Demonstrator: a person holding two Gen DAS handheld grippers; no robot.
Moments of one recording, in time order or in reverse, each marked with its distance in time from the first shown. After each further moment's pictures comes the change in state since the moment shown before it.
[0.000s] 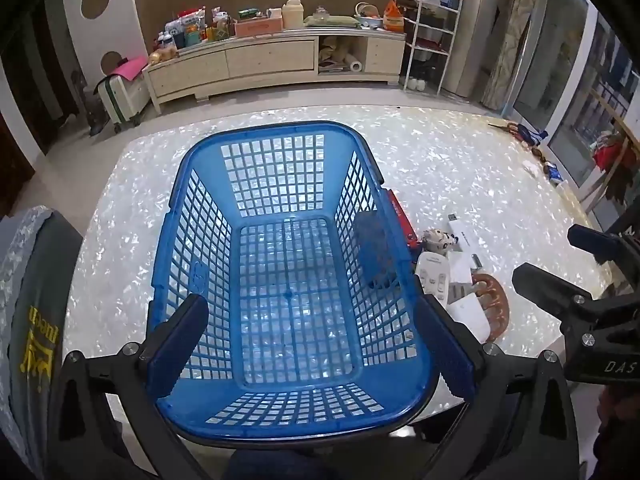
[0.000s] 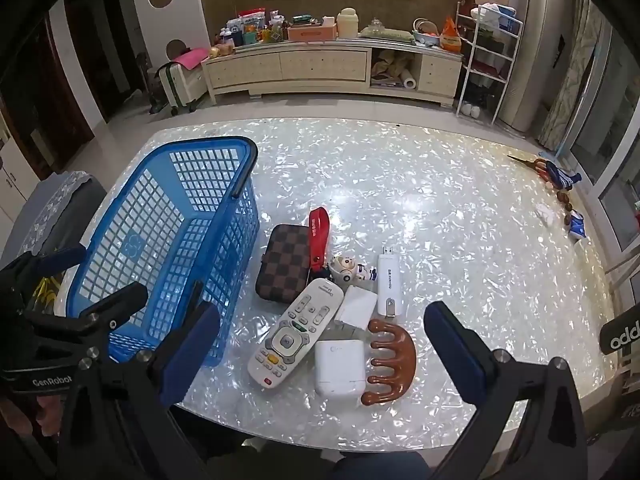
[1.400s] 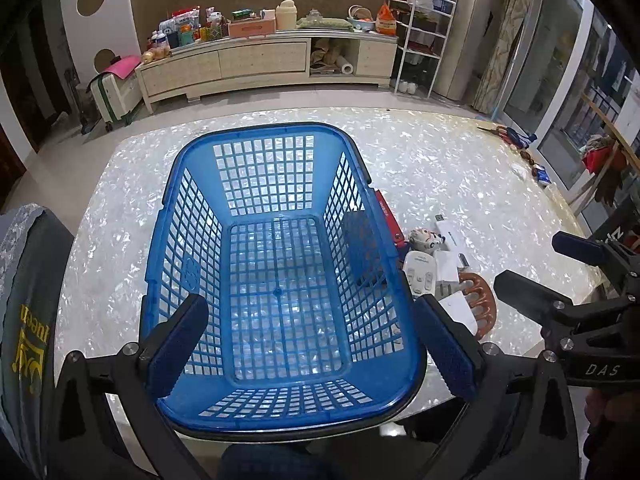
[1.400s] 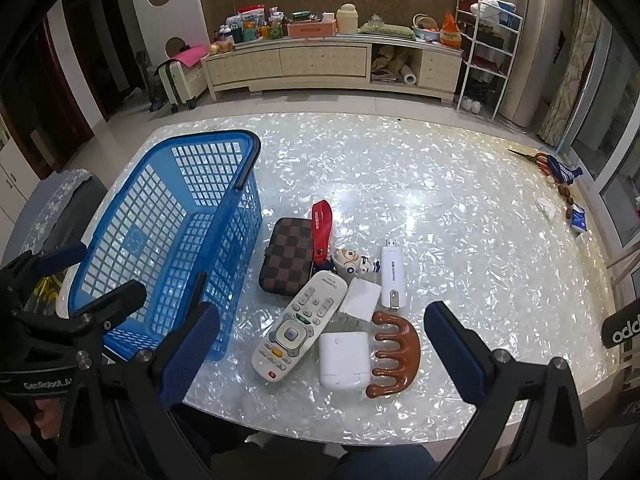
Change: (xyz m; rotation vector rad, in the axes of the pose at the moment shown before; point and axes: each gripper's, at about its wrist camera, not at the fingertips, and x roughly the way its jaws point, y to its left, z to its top) left arm -0.008 0.001 -0.003 -0.013 -0.010 -0.044; right arm 0.003 0.010 0.002 0.003 0.022 -0.002
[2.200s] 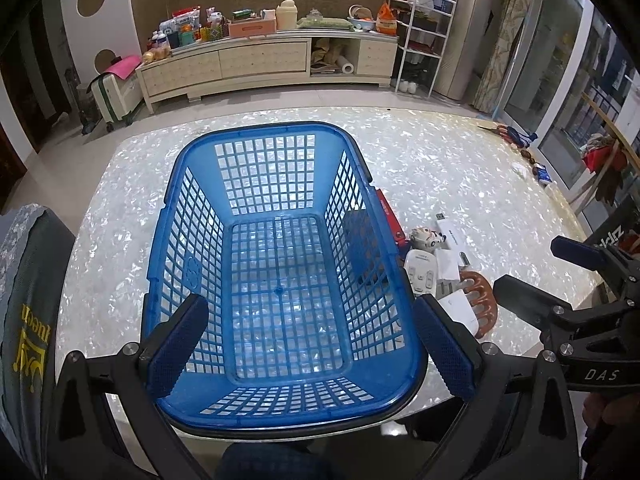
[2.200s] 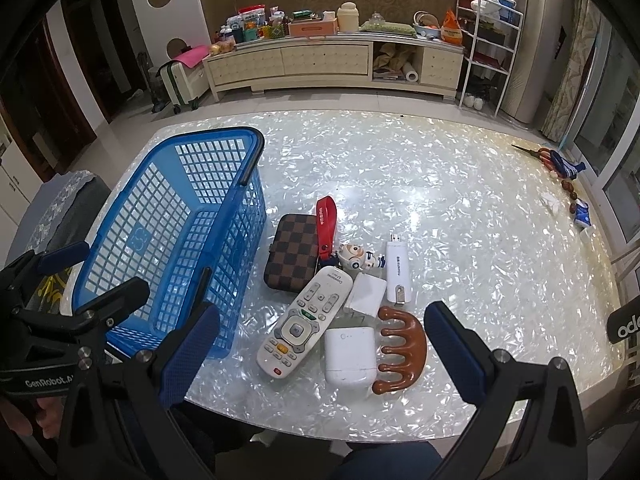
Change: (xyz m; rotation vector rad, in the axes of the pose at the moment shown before) left arm -0.001 0.004 -0.002 -0.002 0.003 -0.003; right arm 0.000 0.000 -0.003 0.015 0.002 0.018
